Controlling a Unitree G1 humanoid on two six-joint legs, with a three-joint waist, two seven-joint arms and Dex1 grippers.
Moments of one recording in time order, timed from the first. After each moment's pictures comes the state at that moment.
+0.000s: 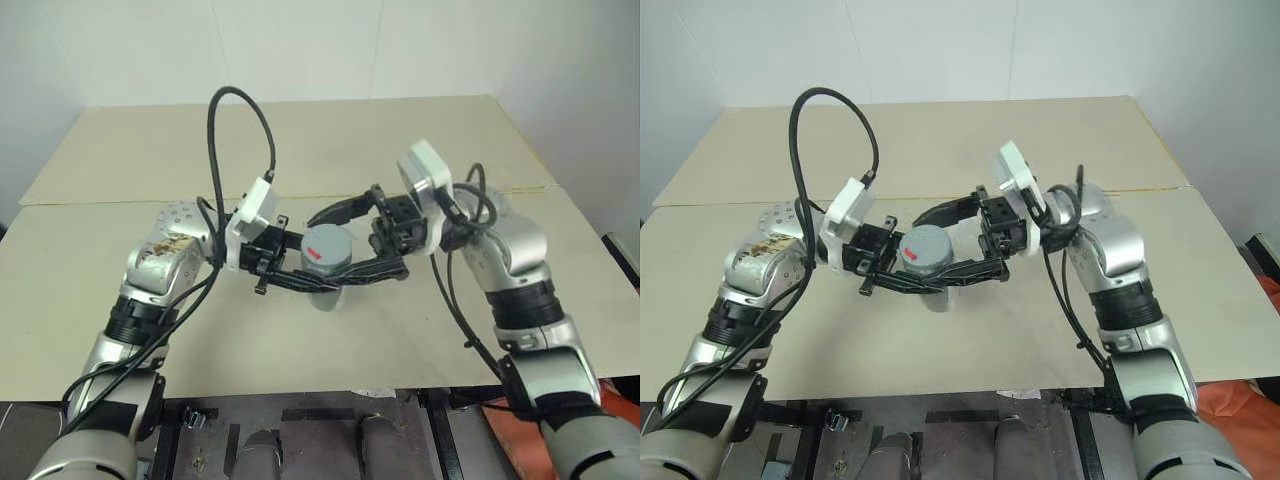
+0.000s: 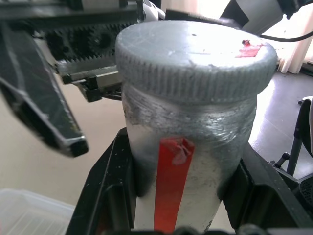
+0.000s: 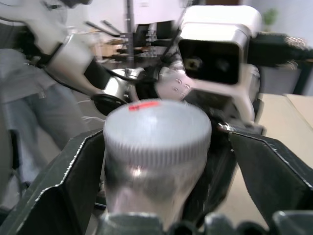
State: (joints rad) left arm -0.74 0.56 -0.13 0.03 -0.54 0.40 -1.49; right arm -0.83 -0.48 0.11 0.02 0.60 0.44 1.38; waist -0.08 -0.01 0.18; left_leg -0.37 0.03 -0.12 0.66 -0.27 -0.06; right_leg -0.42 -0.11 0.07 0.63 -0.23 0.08
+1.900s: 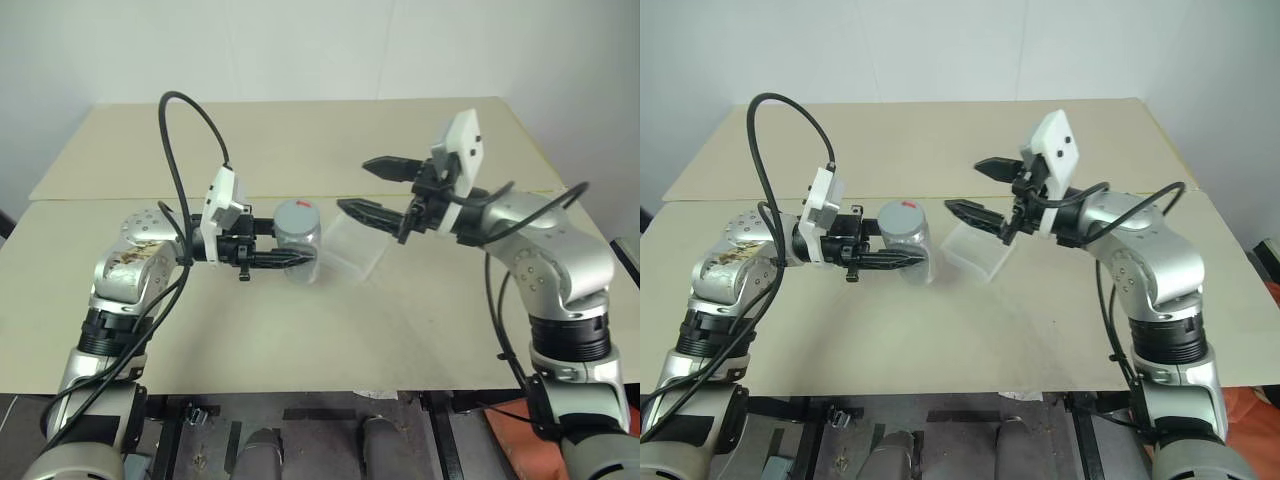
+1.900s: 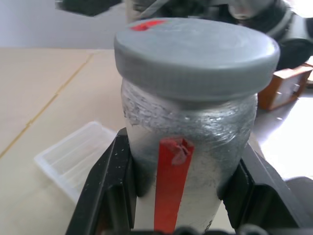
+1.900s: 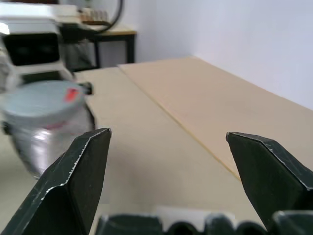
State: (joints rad) left arm -0.69 0.61 -0.04 0.03 -0.52 0.42 -1.35; right arm -0.74 -0.58 0.00 -0.25 0.58 0.68 0.76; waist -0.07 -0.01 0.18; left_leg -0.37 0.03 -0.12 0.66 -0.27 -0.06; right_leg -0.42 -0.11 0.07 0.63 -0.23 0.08
